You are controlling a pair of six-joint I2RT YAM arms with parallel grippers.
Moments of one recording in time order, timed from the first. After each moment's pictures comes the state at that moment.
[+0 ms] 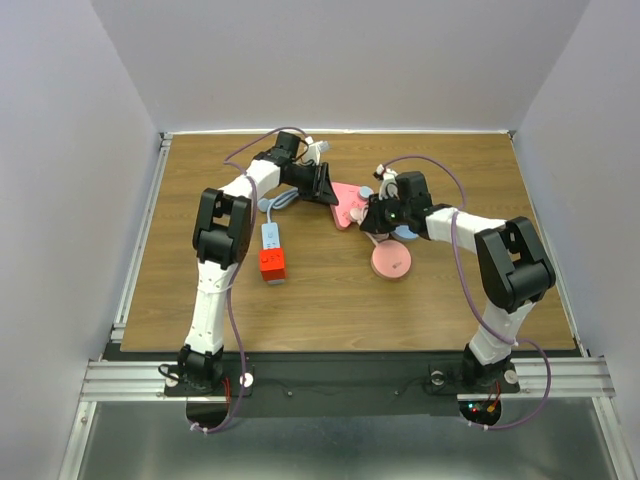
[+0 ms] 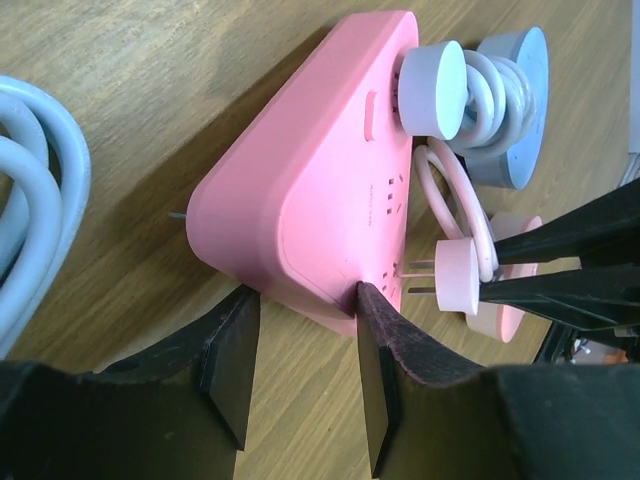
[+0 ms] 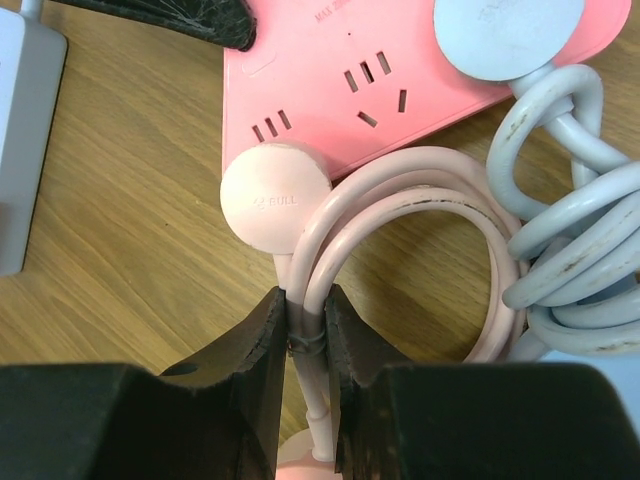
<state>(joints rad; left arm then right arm) -0.33 2.38 1.94 -0.52 0.77 -0.18 0.36 1.81 1.05 0.04 -0.37 0.17</state>
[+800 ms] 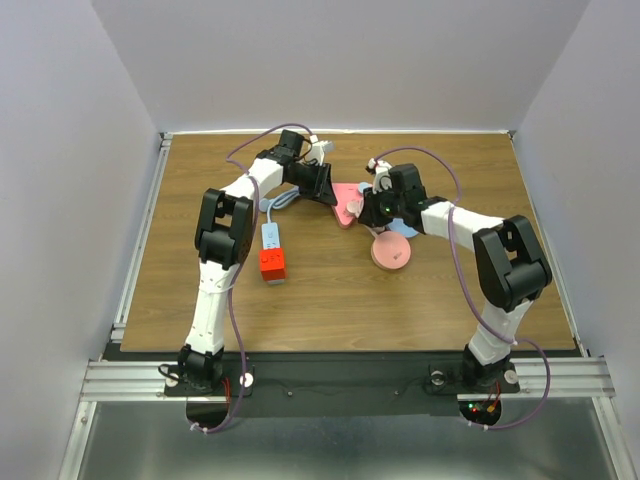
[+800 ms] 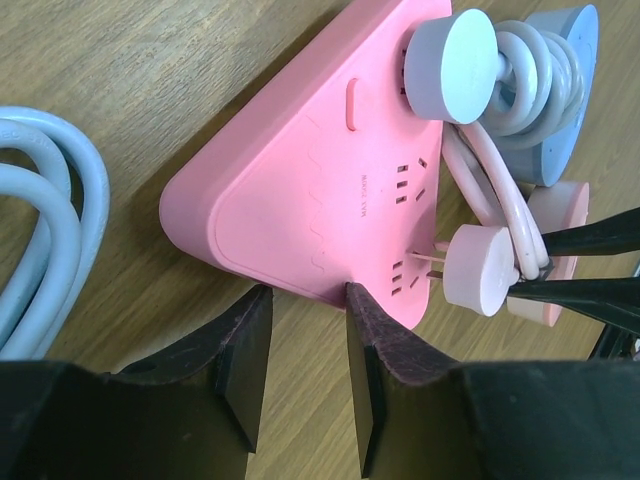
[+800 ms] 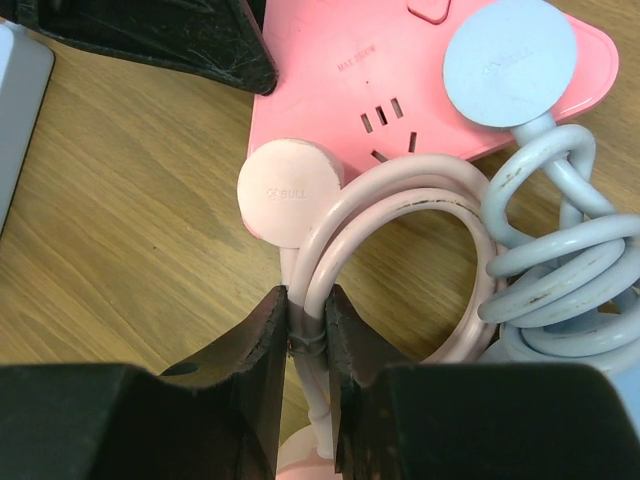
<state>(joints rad) -0.35 2.40 1.98 -0.56 0.71 -0.08 0.39 1.82 1.15 -0.02 -0.35 0.09</state>
